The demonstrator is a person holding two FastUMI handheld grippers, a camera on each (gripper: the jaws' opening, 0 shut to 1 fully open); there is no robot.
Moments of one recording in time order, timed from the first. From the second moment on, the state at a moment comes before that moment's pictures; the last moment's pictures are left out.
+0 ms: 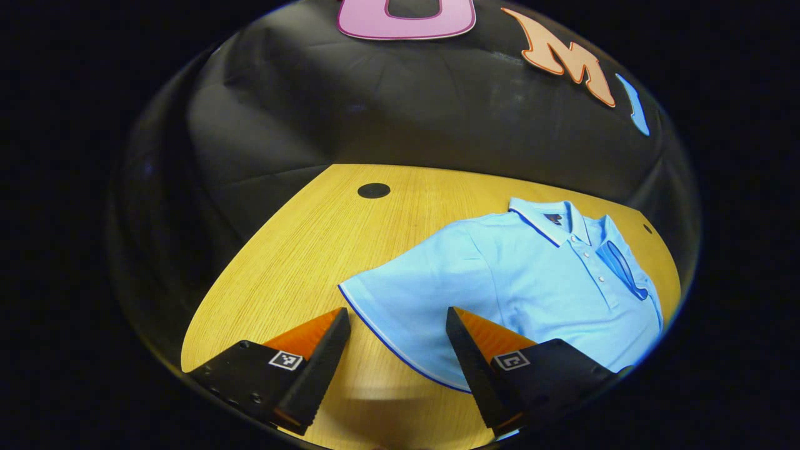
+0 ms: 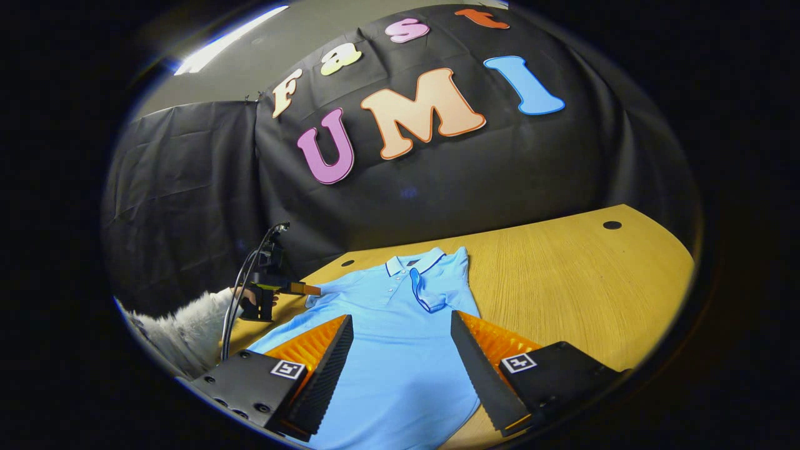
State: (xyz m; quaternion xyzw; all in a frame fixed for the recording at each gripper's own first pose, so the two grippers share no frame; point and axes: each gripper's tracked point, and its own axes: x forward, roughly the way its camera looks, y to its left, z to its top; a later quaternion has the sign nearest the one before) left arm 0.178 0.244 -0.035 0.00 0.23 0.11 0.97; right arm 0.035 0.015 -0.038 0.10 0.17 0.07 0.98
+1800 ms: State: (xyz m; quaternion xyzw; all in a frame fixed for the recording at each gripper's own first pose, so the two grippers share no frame) left arm 0.251 0.045 0.025 0.10 0.17 -0.02 0.98; right arm 0.032 0.012 -0.049 0.10 0.19 0.07 0.97
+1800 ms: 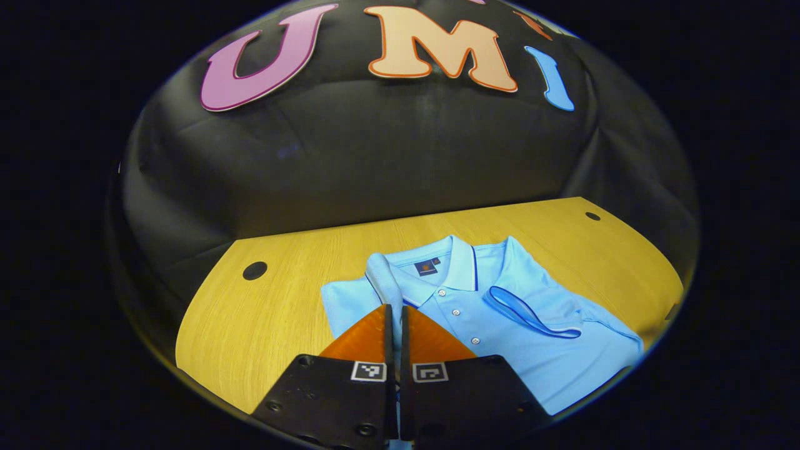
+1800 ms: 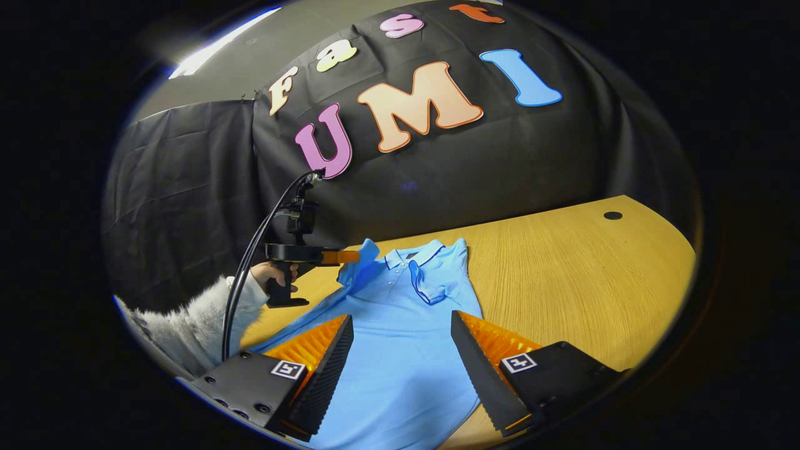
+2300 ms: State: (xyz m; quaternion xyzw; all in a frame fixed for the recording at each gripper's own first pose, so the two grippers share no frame) left arm 0.175 0.037 0.035 0.08 0.16 -0.05 0.98; right arm 0.027 0.021 -0.049 0.10 0.19 0.08 0.97
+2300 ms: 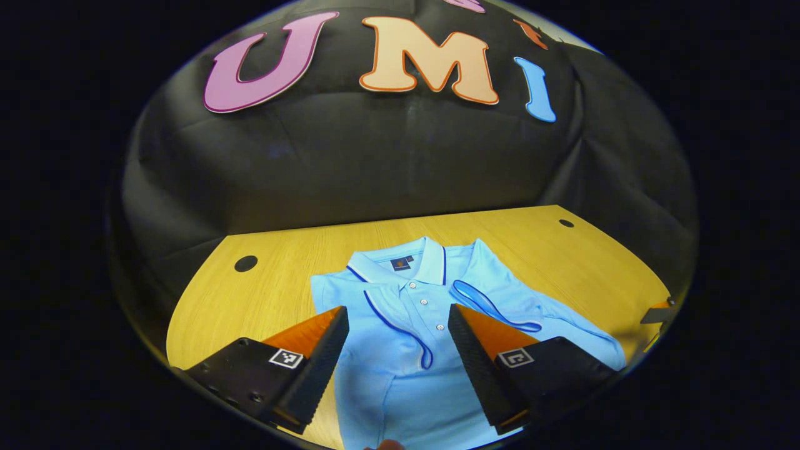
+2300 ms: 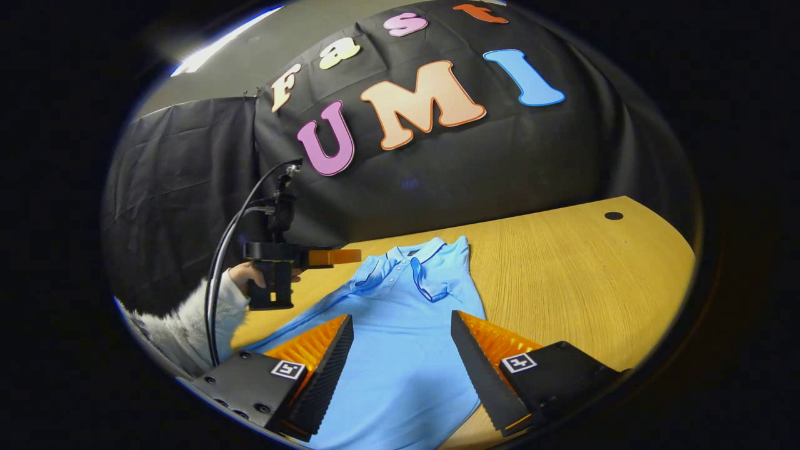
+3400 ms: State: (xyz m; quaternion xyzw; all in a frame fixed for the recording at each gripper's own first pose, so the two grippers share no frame) left arm -0.154 0.066 -0.089 0.03 0.20 0.00 0.98; right arm -0.140 0.046 -0.111 -0.01 0.27 0.06 0.96
